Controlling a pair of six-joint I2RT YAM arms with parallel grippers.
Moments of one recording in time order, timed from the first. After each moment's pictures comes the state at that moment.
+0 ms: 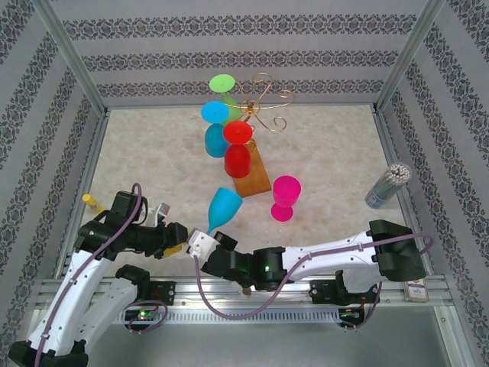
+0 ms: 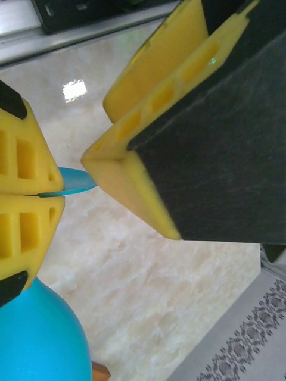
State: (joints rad) left arm -0.25 0.66 0.77 -1.21 0.73 -0.73; right arm 1.56 1.49 0.94 0.01 0.62 0.03
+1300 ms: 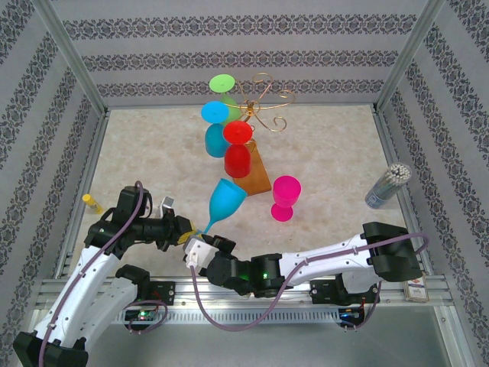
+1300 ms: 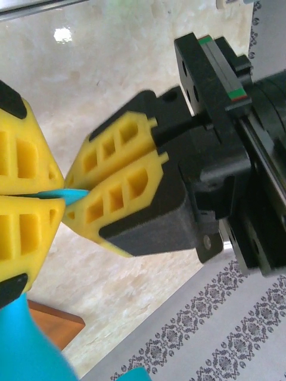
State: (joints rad) left arm -0.25 0.68 0.66 -0.88 0.83 -1.06; right arm 1.61 1.52 0.93 0.12 0.75 -0.12
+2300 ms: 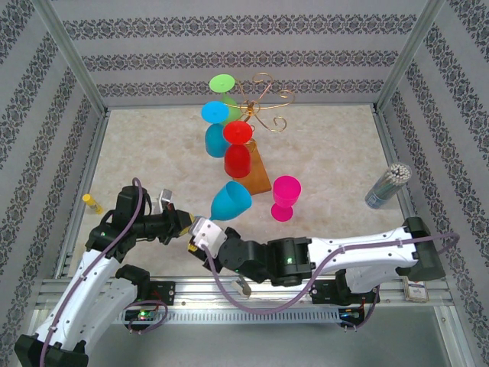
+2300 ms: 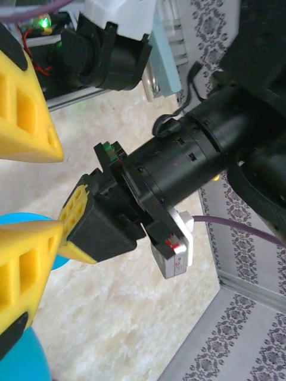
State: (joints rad) left arm -0.25 0.64 0.60 -0.70 0.74 -1.02; right arm 1.57 1.33 1.15 -0.23 0.51 0.14
